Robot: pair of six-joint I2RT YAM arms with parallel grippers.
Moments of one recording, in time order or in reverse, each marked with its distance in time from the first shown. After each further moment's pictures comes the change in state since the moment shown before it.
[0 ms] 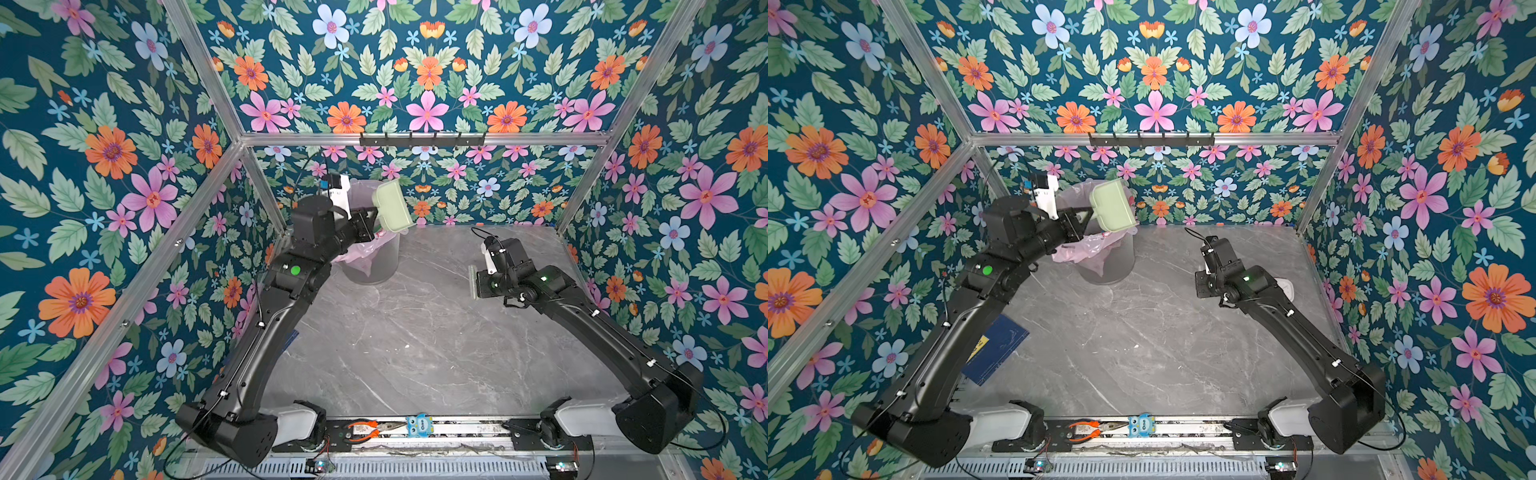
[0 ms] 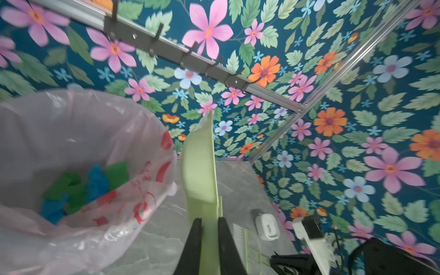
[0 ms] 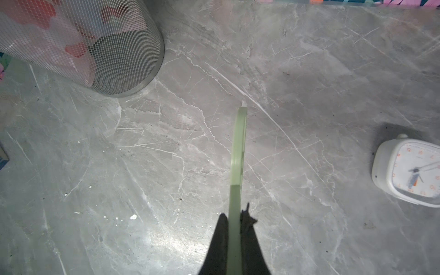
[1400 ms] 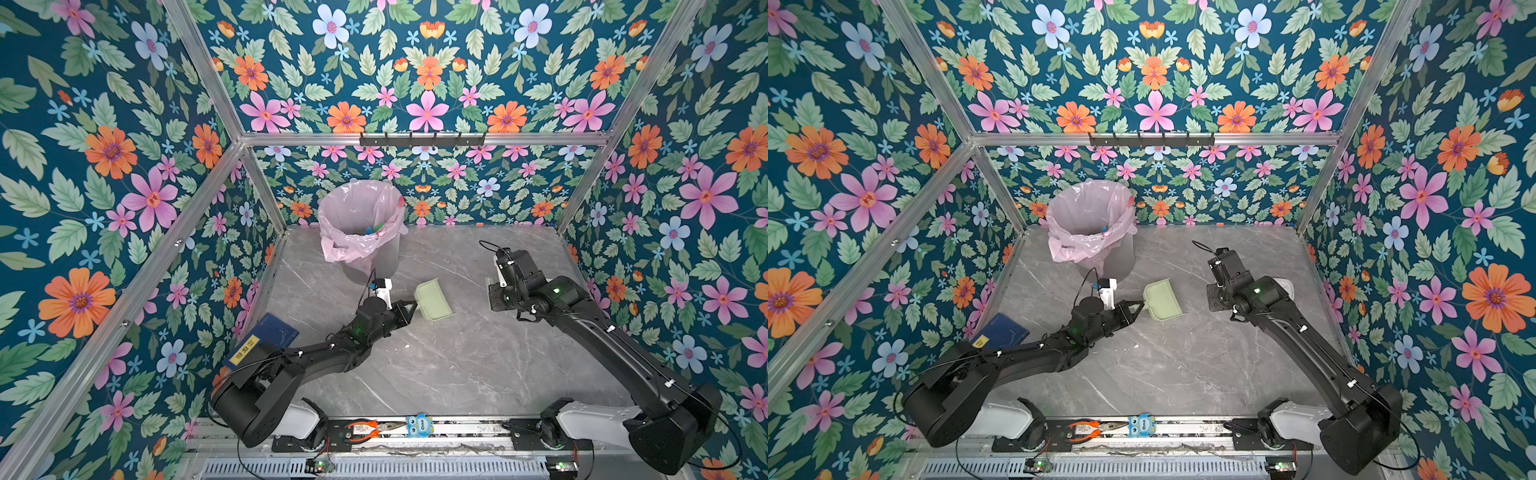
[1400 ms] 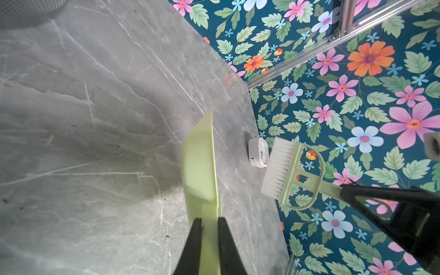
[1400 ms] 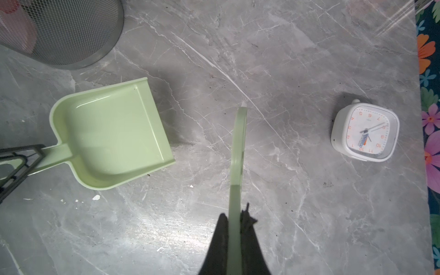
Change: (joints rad) left arm -0.289 0.182 -0.961 0.996 -0.062 -0.414; right arm 0.004 -0.085 -0.082 -0.109 0.092 -0.006
